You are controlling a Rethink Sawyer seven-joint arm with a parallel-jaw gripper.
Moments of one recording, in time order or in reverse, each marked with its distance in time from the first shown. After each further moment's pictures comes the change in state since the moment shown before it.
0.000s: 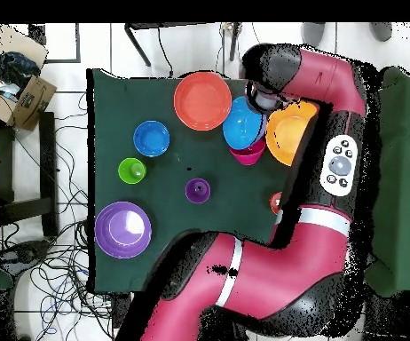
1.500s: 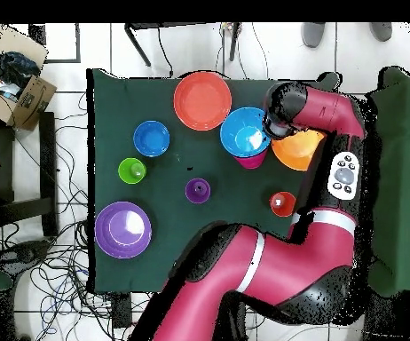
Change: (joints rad) arm -0.071 0.113 -0.008 0.049 -0.086 -0.120 0.000
